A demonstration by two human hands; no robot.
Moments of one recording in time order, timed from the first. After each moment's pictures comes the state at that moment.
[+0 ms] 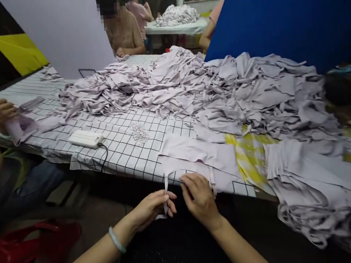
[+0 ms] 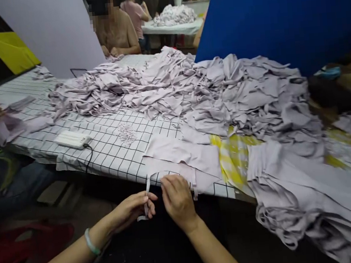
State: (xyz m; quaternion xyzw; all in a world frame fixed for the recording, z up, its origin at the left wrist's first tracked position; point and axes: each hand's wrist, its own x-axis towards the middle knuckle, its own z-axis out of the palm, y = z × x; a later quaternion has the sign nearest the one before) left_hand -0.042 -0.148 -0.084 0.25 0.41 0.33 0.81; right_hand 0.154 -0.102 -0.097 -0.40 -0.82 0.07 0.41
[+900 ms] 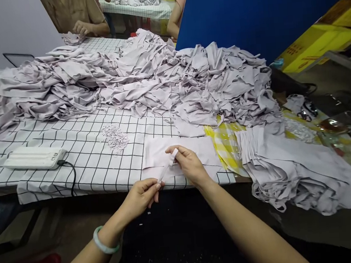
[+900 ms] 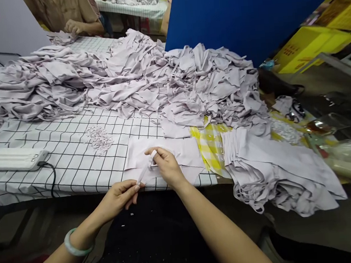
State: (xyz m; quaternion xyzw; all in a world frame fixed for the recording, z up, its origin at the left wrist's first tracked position) left_hand -0.054 -0.078 -0.067 0.54 0.47 0.23 0.66; right_hand 0.140 -0.021 -0.056 -0.50 -0.44 0.59 0.45
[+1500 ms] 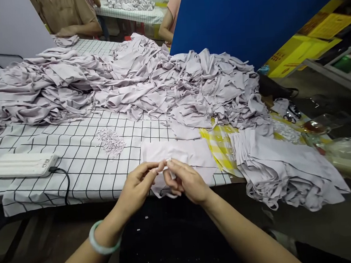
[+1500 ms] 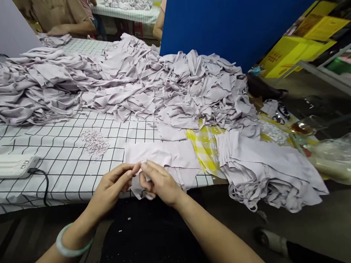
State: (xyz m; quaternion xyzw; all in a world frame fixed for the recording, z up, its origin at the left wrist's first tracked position) left_hand -0.046 -0.052 -0.029 0.52 0.47 0.37 0.61; right_hand 0.131 -0.049 -0.012 -0.41 -0.41 0.73 0.37
